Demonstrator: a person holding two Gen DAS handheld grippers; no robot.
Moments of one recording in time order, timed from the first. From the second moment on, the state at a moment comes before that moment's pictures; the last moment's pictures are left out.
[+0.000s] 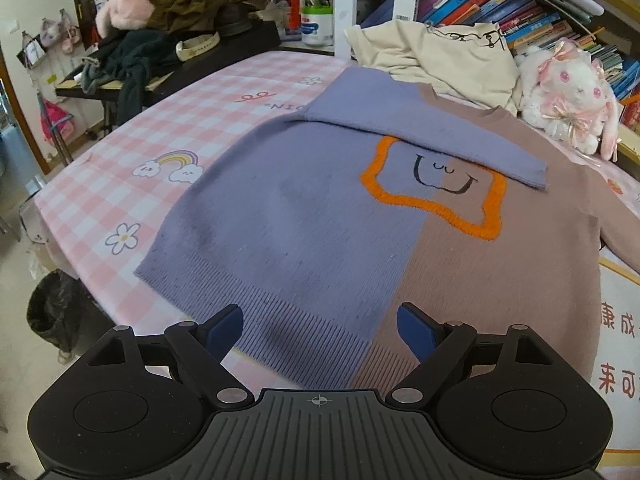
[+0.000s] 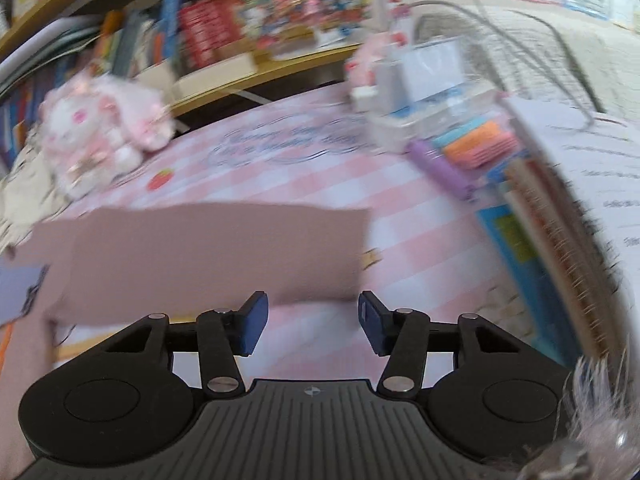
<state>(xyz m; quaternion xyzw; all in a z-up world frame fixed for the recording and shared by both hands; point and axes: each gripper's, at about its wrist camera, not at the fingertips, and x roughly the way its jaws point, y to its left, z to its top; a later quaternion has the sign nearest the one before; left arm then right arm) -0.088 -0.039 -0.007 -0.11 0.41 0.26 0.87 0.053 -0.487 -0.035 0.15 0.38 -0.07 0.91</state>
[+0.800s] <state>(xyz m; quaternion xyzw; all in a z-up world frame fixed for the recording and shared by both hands) -0.095 -0.040 -0.010 -0.10 0.41 0.24 0.87 0.074 -0.479 -0.027 0.08 0.38 -0.06 0.92</state>
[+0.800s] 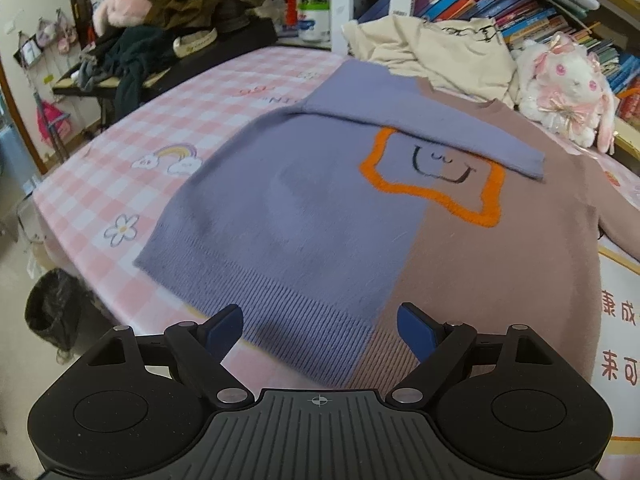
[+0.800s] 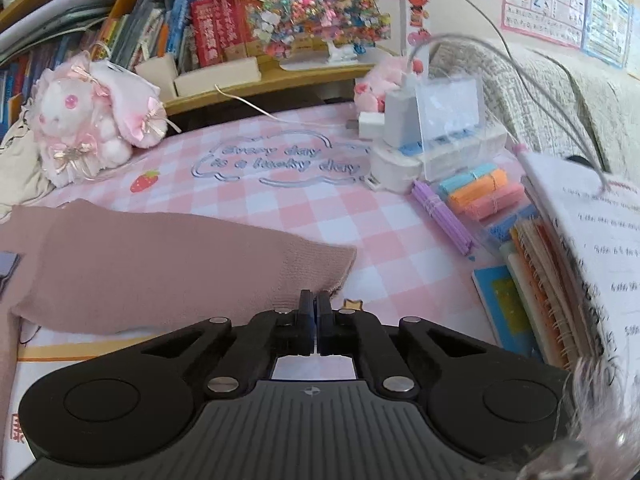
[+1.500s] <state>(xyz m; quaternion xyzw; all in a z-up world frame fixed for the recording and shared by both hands) -0.095 -0.037 -0.008 -0.10 0.39 0.23 0.89 0.078 -0.476 -0.024 0.10 0.40 -0.06 0.91</state>
